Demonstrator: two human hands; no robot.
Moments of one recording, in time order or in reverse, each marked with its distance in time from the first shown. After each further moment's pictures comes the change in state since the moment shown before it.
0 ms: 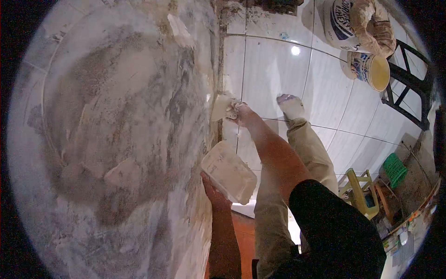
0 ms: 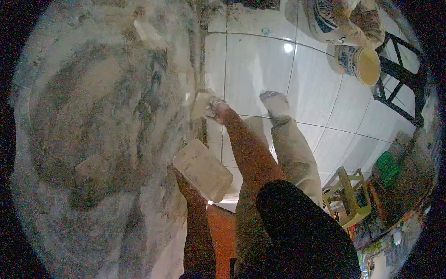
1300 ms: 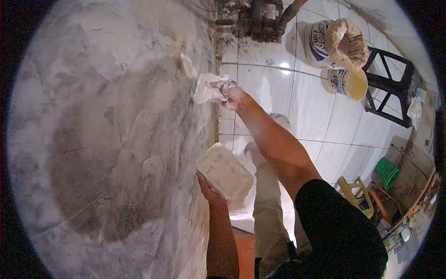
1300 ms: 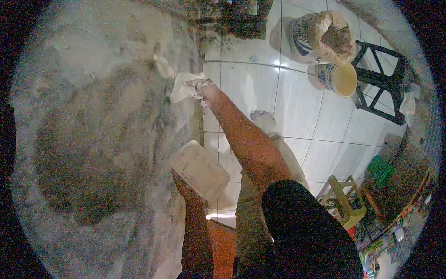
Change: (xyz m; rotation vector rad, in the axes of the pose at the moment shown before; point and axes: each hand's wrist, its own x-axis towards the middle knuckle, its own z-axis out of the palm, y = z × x) left_hand -0.017 0.033 0.061 -0.078 -0.162 0.053; right_hand -0.047 -0.197 0.187 -0.028 -0.105 -0.174
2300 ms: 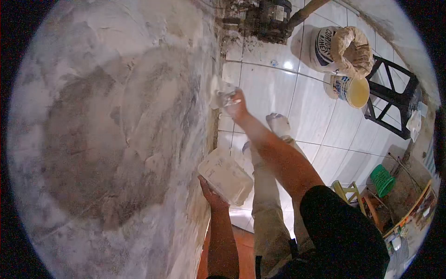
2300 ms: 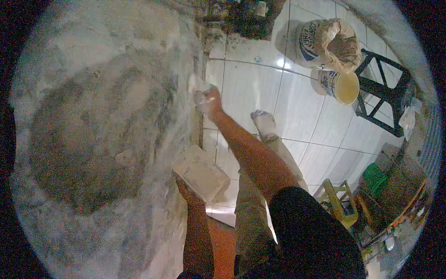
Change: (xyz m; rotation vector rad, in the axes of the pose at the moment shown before) left_hand -0.013 -0.015 -0.020 -0.061 0.058 -0.006; right_hand -0.014 0.057 -0.030 -0.450 0.163 -0.492
